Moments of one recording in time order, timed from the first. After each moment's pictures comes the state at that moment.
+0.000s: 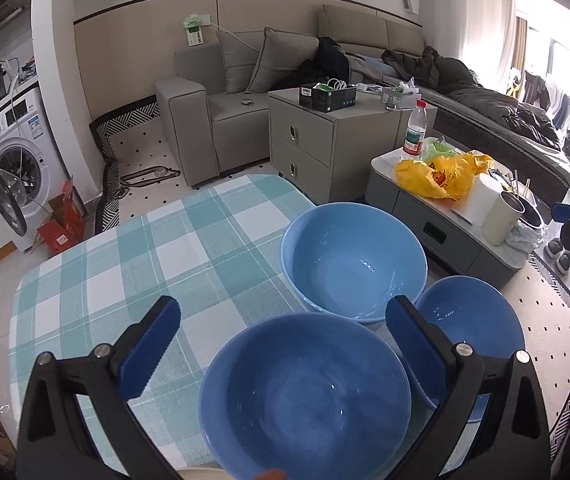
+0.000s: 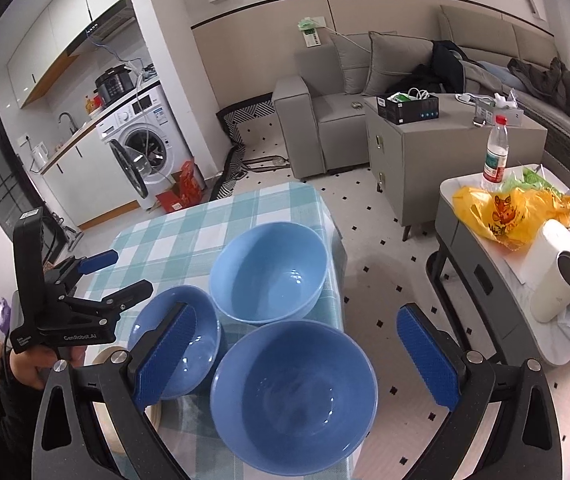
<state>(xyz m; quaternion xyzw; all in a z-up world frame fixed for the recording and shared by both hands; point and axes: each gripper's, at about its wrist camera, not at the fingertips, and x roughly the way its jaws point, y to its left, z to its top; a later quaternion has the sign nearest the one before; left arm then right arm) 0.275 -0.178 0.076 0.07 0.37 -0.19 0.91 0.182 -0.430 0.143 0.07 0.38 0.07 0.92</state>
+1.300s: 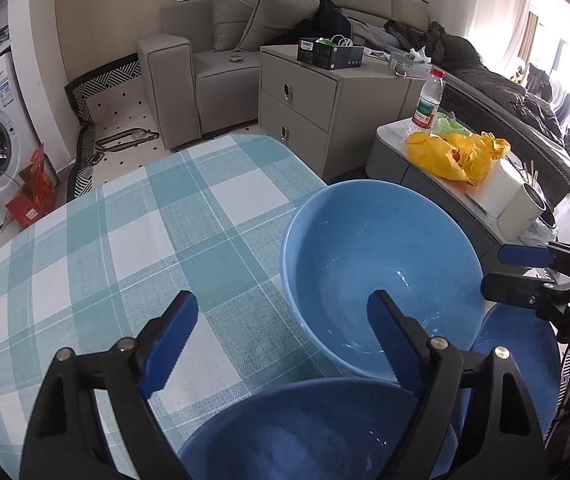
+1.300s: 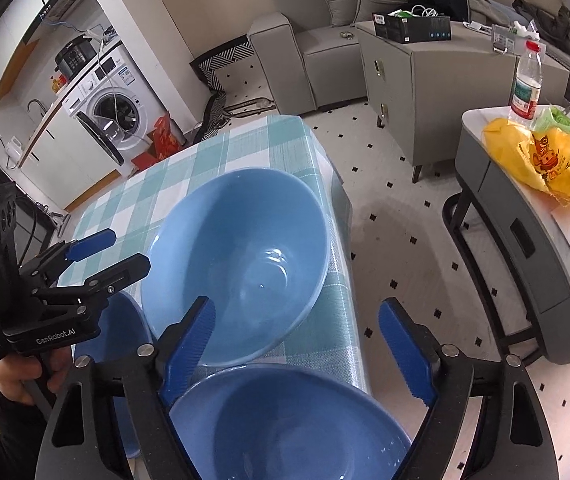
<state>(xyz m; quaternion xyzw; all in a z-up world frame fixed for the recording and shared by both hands) 0.360 -0.203 0.013 0.06 0.44 -0.21 0.87 0.309 -0.421 0.030 0.10 0.49 0.06 0.87</state>
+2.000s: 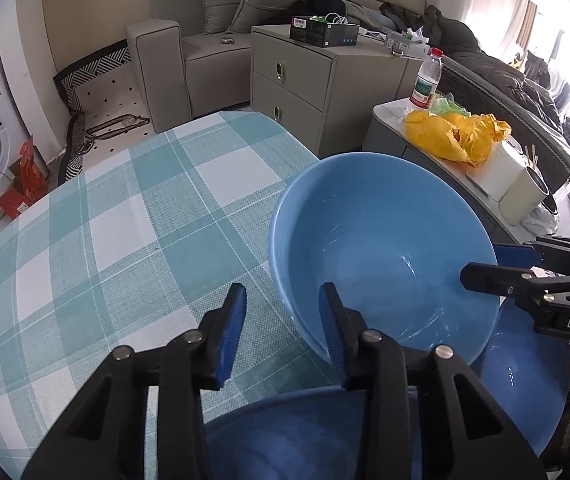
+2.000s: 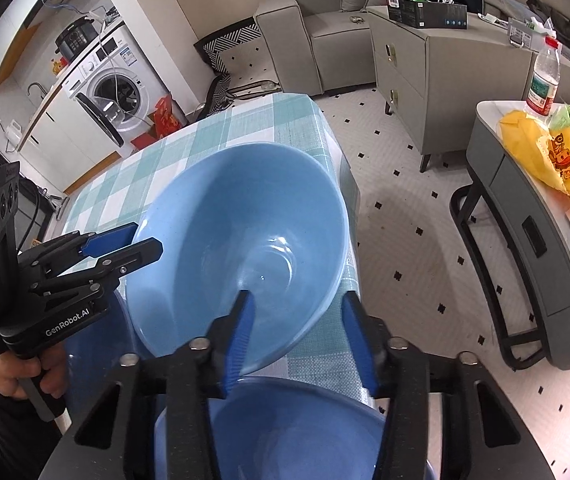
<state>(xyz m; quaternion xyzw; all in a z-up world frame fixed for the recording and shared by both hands) 0.368 -0.213 -0.007 0.07 0.46 -0.22 0.86 0.324 -0.408 0.010 0.08 0.51 0.07 0.85</state>
